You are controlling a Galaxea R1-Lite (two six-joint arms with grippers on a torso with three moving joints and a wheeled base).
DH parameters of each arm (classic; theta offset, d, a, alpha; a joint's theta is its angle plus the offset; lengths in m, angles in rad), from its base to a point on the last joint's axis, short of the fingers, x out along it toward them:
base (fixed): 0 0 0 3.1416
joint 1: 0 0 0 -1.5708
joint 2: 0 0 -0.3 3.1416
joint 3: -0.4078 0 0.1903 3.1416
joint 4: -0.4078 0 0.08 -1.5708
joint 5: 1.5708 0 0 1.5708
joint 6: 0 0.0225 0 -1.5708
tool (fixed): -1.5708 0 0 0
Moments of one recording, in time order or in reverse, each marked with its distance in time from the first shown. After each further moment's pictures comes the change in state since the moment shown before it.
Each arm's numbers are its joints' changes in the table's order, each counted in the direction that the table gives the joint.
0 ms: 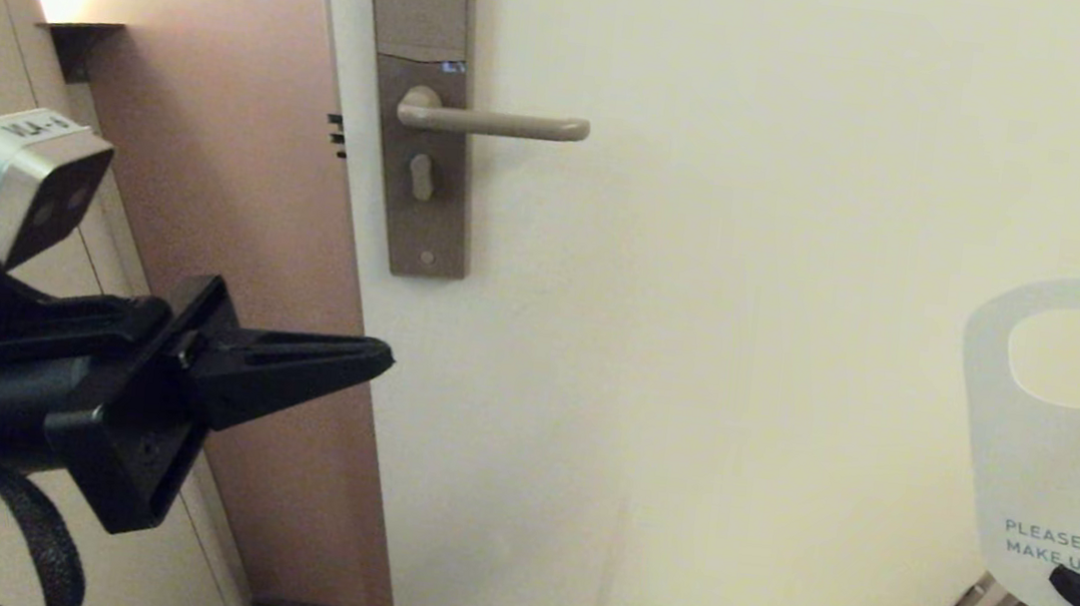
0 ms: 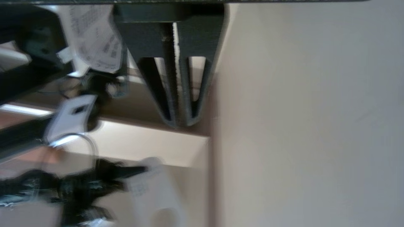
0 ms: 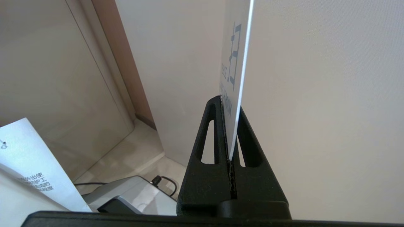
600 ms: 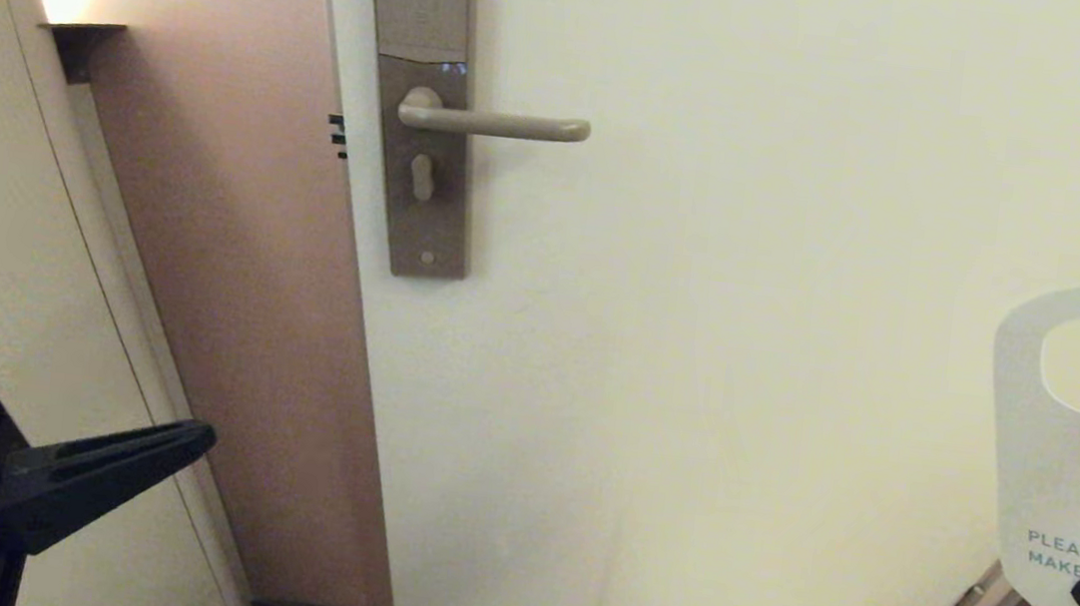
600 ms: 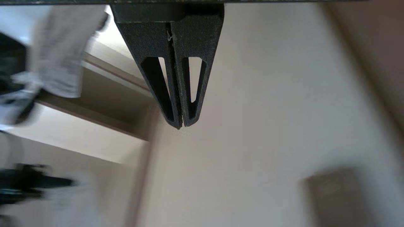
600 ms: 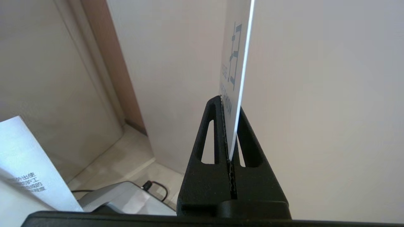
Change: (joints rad) left arm -0.205 0.310 0.330 -0.002 0.170 -0.007; right arm 0.000 0.071 0.025 0.000 -0.044 0.000
